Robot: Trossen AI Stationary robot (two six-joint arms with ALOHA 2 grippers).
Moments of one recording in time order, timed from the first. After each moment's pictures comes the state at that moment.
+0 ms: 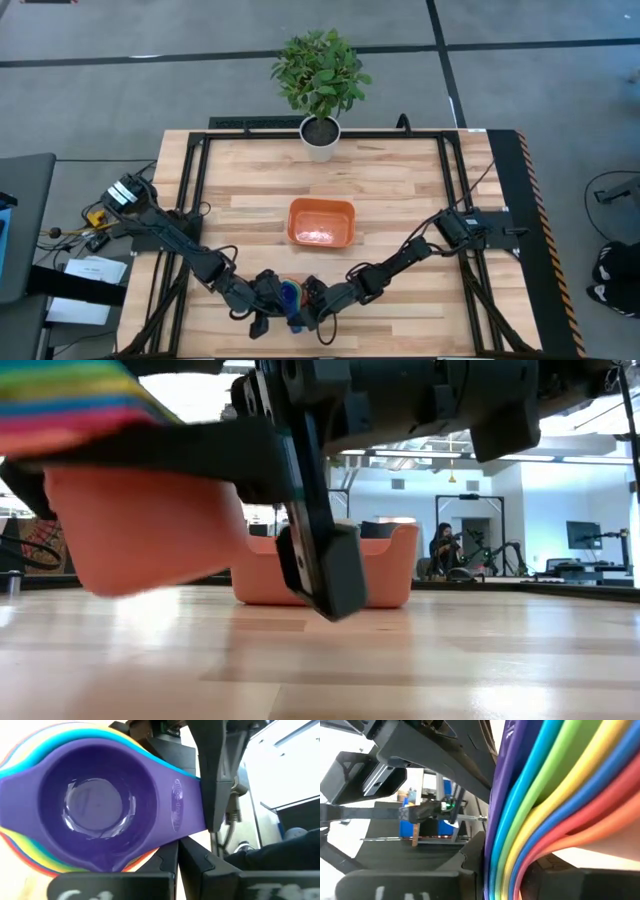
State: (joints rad) left arm -0.68 1.60 0.74 0.34 -0.22 -0.83; right arm 0.47 2.26 1.33 0.70 0.06 1.38
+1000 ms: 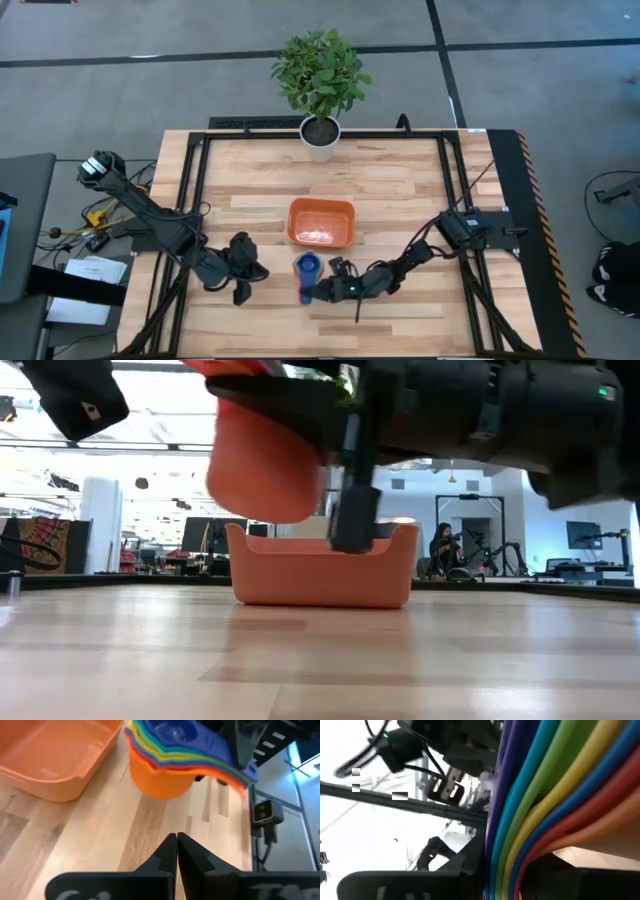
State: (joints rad) left arm -0.67 1.16 0.74 -0.22 -0.46 -0.81; right arm 0.50 2.26 1.04 1.46 0.42 1.37
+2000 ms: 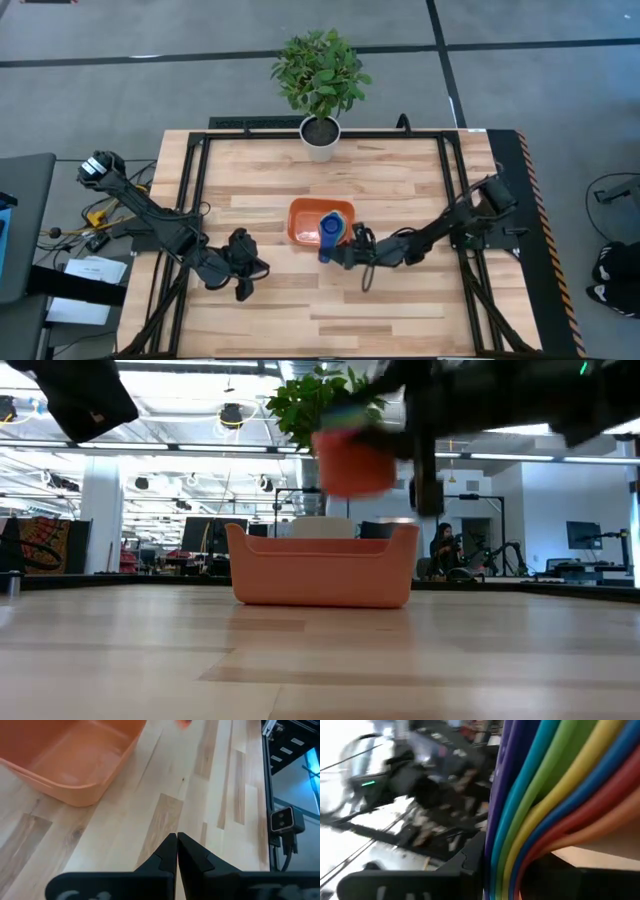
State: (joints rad) left arm -0.66 1.16 0.74 -0.25 -0.52 -0.81; right arm 0.38 1.80 0.71 1.05 0.50 1.22
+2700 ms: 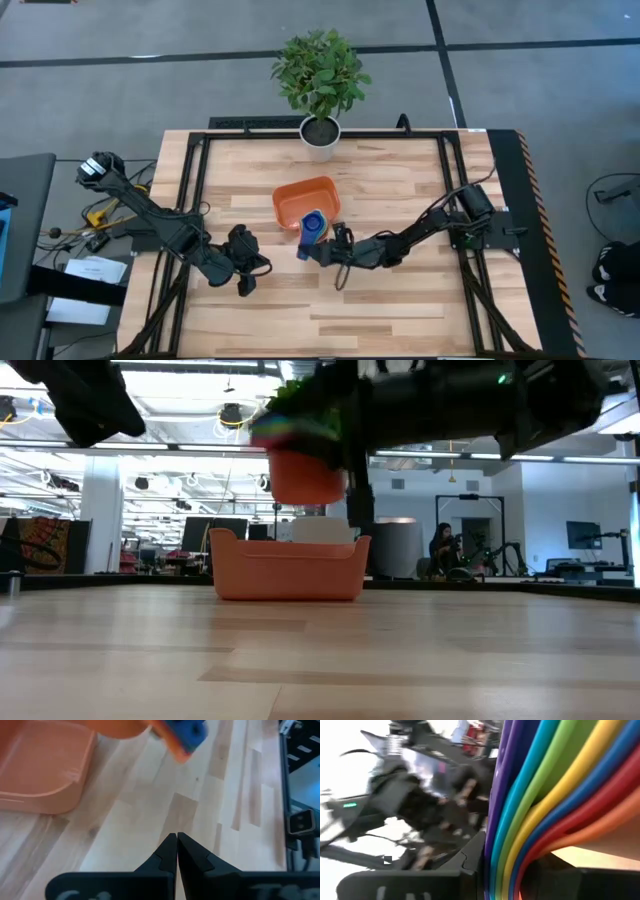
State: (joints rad) left arm -0.63 1.16 0.74 -0.29 -0.53 -0.80; right arm 0.32 2.00 0.94 1.07 0.53 1.24
